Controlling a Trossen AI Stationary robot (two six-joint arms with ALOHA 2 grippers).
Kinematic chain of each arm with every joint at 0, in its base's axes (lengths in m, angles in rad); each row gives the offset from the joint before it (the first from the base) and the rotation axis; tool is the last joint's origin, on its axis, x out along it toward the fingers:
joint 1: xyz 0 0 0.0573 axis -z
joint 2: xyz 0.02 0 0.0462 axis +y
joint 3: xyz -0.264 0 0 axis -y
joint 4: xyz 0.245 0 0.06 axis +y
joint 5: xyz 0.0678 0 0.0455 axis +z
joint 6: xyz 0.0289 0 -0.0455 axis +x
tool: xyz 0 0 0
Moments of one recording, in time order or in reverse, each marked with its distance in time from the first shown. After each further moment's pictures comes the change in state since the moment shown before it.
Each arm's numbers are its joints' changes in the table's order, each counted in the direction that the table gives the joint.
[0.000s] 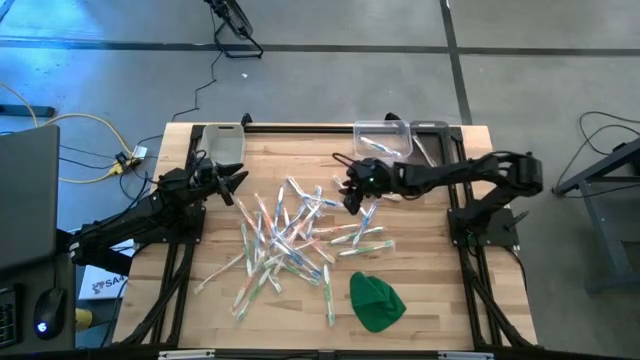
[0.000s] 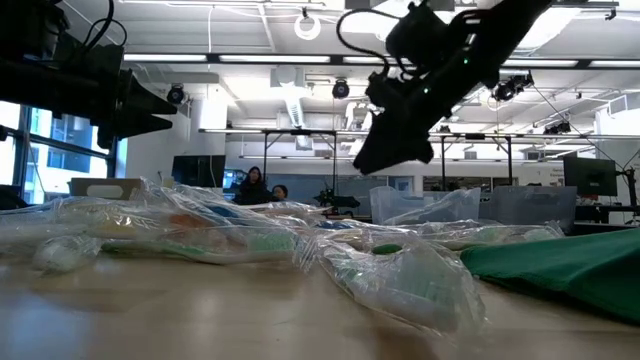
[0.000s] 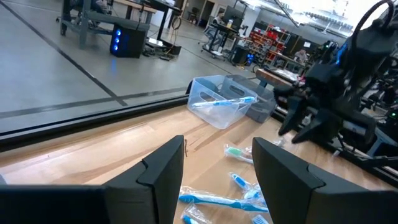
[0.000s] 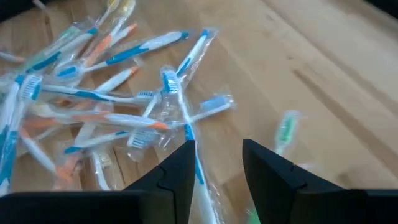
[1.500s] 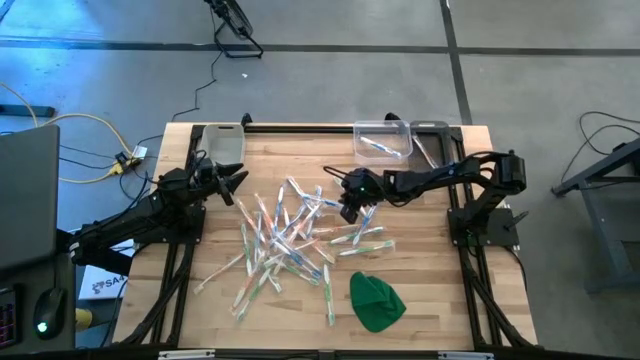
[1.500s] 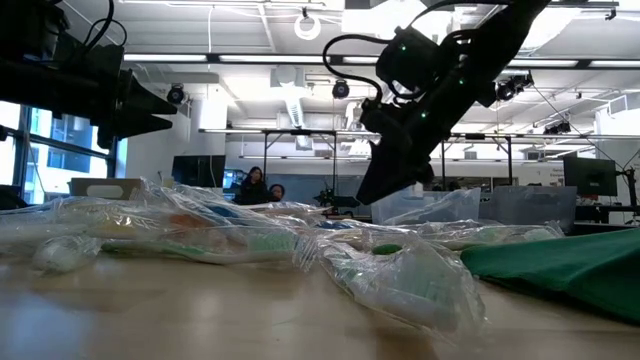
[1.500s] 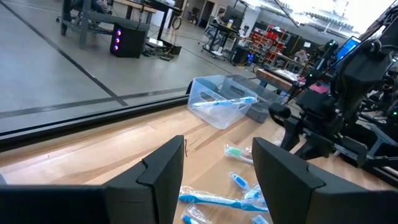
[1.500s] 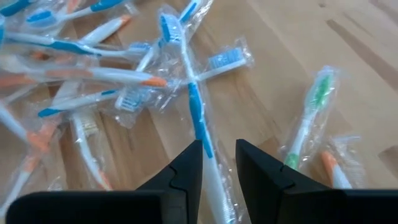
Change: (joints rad) left arm 0.000 0.000 -0.001 0.003 0.001 0.000; right arm -0.032 0.107 0.000 0.002 0.005 0.003
